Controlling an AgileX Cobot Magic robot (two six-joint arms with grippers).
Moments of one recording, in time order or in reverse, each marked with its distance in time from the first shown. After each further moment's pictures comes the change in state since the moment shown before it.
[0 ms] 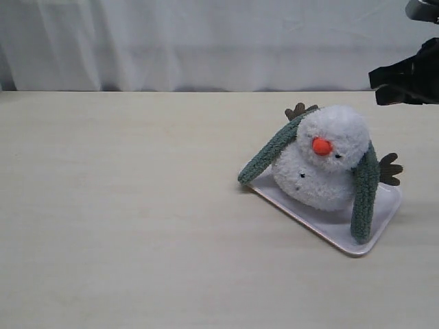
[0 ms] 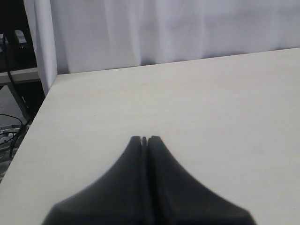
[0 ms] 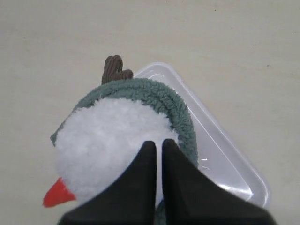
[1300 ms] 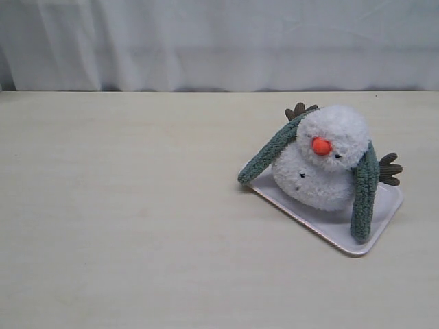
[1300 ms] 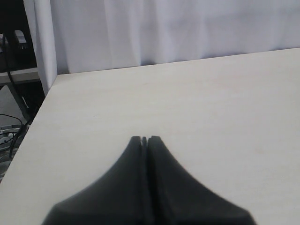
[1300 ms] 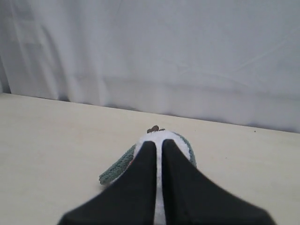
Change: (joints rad) left arm 0.000 0.000 0.000 0.000 0.000 0.000; right arm 0.000 -1.179 0.469 -0.027 0.004 0.054
